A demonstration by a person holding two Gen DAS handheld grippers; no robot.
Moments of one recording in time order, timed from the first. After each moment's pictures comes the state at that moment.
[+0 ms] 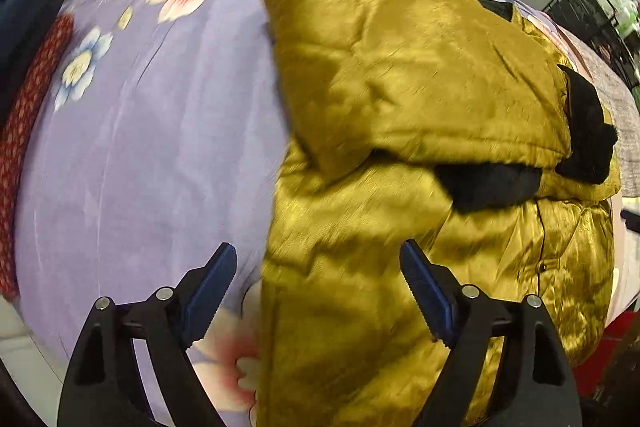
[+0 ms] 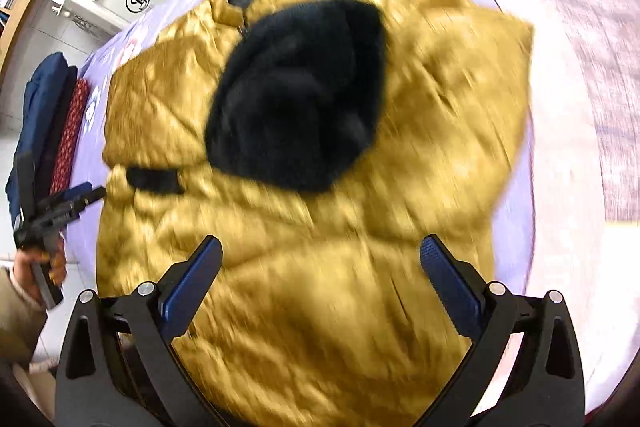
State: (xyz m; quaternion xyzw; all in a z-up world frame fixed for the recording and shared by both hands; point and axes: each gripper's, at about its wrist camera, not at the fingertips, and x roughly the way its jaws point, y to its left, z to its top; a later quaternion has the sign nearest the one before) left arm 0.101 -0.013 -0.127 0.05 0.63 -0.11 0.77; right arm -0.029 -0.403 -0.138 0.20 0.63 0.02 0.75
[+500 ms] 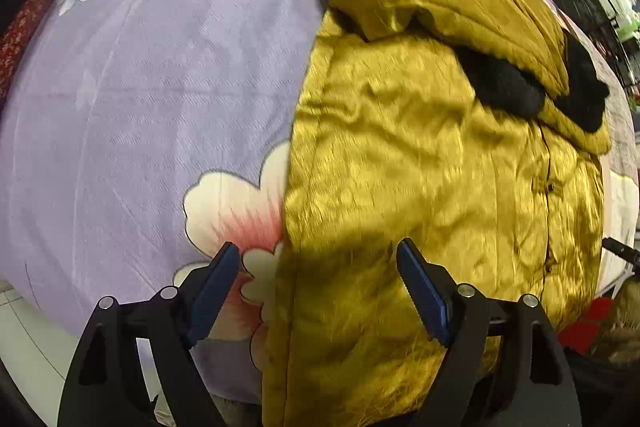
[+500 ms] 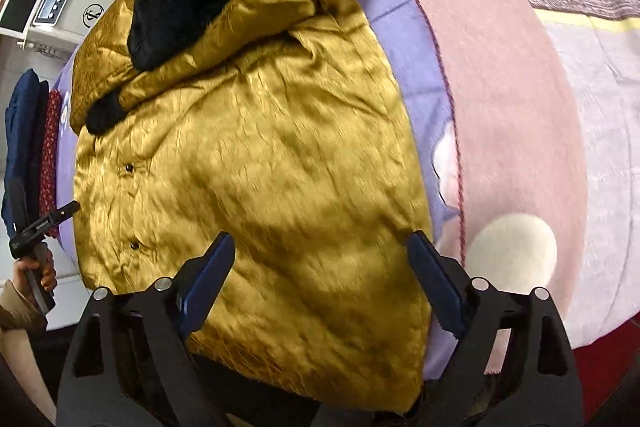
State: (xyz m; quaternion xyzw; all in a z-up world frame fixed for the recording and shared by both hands) left arm 0.039 0.035 -0.153 0.02 0.68 -0.13 0.72; right arm -0.144 -0.425 -0.173 0.24 0.66 -0.05 0.71
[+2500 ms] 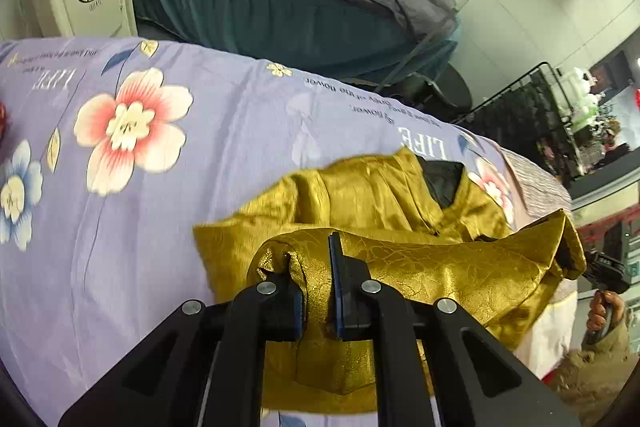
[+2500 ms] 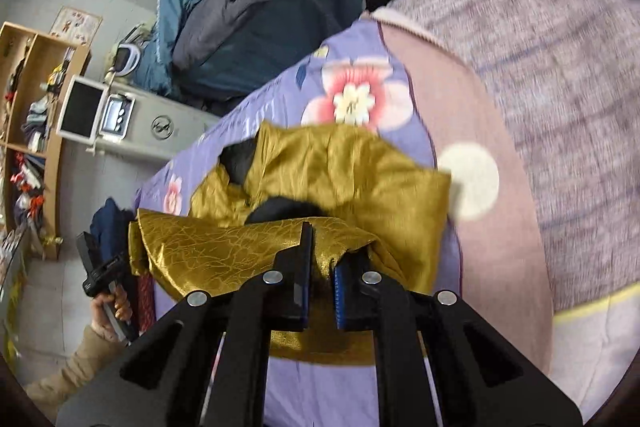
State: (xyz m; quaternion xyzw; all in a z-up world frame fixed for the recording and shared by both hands) left arm 0.257 -0.046 -0.048 -0.07 0.57 -0.20 0.79; right arm 0.081 -0.558 -0.083 0.37 0.52 -0.01 0.77
